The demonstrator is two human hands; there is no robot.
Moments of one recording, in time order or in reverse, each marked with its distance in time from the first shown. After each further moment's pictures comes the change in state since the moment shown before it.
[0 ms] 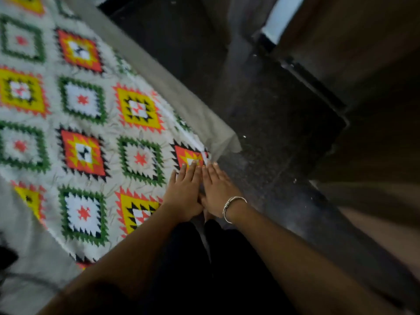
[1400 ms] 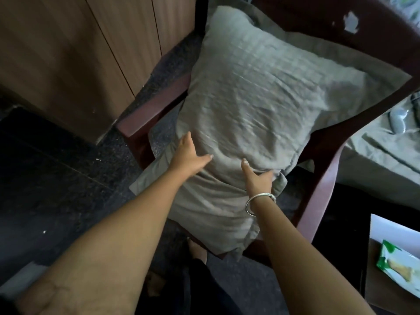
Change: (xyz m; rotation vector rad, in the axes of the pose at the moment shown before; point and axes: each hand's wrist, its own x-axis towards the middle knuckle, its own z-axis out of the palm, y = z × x) left_hand -0.180 0.460 0.293 0.375 -0.606 0.985; right_hand -0.472 0.036 0.337 -1.631 -1.321 -1.914
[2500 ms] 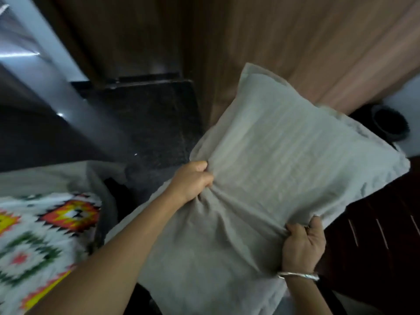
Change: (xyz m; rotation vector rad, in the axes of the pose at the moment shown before) left_hand -0.223 -0.110 -0.127 -0.699 0.531 -0.244; right_hand -0.142 -0.026 0.022 -0.023 -0.419 -0.850
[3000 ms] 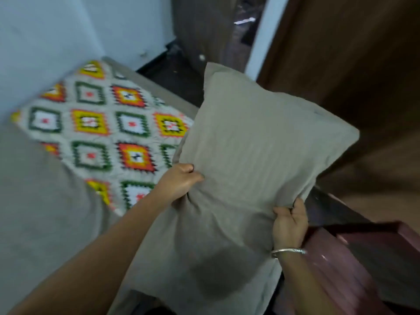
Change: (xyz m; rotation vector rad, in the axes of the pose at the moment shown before) left_hand -0.342 -0.200 -0.153 -0.379 0.727 -0.281; right_hand -0.267 -0.061 0.086 0.023 -0.870 -0.287
